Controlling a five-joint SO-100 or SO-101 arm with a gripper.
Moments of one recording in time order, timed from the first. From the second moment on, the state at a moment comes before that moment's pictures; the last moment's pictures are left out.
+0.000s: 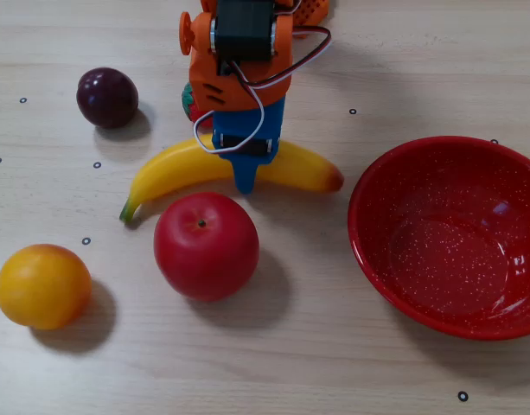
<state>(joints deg) -6.8 70.3 84.7 87.2 5.6</state>
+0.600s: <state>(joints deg) -8.3 84.6 61.3 104.7 2.6</state>
